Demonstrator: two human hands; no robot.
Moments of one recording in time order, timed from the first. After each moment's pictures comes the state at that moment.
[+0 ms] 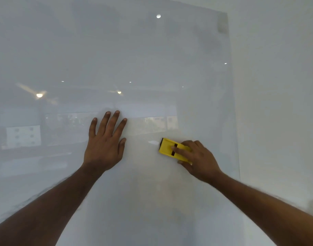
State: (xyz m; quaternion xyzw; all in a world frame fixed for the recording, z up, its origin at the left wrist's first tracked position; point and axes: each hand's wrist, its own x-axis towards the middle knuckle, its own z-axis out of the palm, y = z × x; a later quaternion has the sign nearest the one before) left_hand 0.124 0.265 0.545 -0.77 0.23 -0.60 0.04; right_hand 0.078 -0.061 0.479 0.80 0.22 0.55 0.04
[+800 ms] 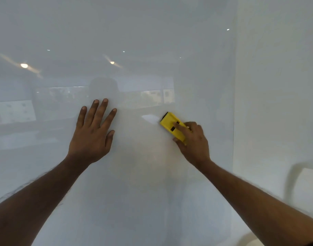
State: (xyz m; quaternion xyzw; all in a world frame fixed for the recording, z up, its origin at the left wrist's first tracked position) left_hand 0.127 0.296 0.482 -0.78 0.27 -0.56 0.06; right_hand 0.082 -0.038 0.416 0.80 0.08 0.58 -0.12
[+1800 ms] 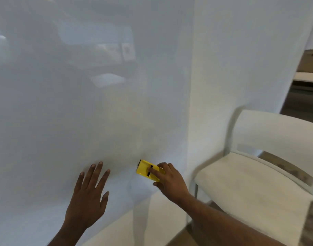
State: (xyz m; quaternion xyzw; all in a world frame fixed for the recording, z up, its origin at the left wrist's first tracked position) left_hand 0.047 0.262 0.188 -0.90 0.37 -0.22 -0.02; right_hand -0.042 -0.027 0.159 0.96 0.01 0.23 -0.13
